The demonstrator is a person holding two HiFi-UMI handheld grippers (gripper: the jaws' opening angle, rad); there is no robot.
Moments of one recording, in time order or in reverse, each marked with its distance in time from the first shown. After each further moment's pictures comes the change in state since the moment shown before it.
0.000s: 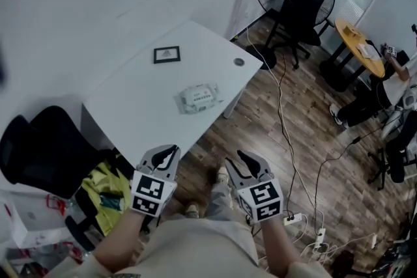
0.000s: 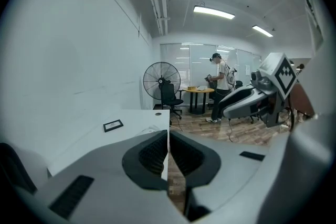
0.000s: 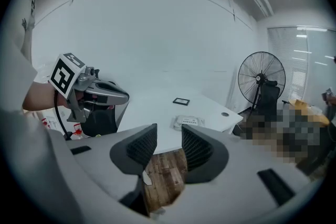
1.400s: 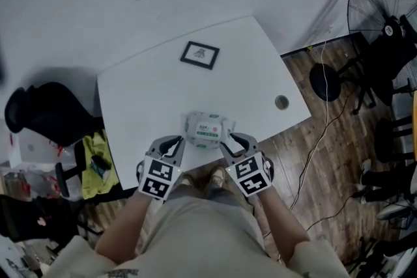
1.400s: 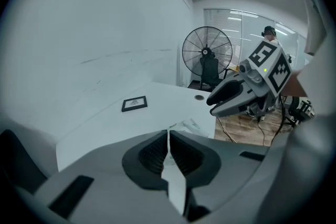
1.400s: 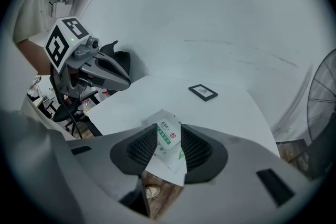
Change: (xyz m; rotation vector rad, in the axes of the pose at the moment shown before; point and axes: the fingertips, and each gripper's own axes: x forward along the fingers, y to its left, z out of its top) left arm 0.225 0.110 -0.011 -0.257 0.320 0.398; right arm 0.289 -0.156 0.011 -0.383 0.217 0.574
